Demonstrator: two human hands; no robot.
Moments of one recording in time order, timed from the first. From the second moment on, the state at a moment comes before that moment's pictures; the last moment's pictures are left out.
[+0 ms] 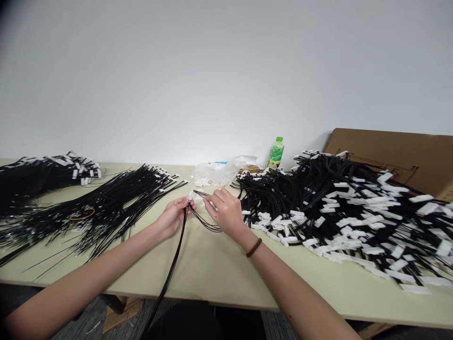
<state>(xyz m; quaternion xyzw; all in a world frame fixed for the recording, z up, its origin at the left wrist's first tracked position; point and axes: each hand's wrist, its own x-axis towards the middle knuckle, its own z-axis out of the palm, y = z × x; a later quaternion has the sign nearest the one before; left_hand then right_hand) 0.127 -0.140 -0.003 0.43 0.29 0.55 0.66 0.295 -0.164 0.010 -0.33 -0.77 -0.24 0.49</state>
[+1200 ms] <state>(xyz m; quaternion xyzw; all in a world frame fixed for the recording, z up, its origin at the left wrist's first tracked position) 0.127 -0.141 -0.003 0.44 0.27 0.56 0.65 0.291 -0.166 0.009 -0.34 -0.76 -0.22 0.50</state>
